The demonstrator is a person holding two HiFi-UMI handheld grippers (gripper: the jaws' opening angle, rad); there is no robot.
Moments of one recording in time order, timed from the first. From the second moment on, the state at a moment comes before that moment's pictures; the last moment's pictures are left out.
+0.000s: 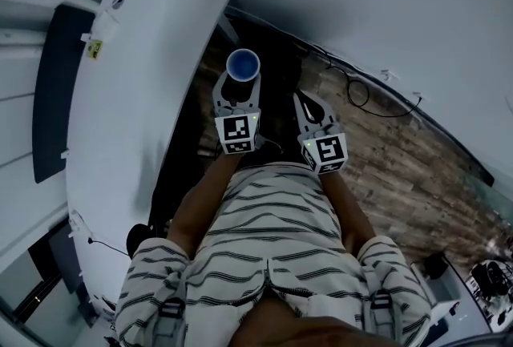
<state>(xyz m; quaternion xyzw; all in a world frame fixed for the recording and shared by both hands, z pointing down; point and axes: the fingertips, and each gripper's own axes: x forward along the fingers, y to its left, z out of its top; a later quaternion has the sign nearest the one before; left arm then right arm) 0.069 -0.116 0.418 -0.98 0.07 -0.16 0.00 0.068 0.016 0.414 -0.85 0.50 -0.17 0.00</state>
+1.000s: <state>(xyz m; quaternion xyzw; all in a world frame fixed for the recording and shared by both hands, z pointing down) 0.082 -0.045 0.527 -0.96 0.01 -0.27 -0.03 0.096 0.077 0.495 -0.88 0.42 -0.24 0.01</state>
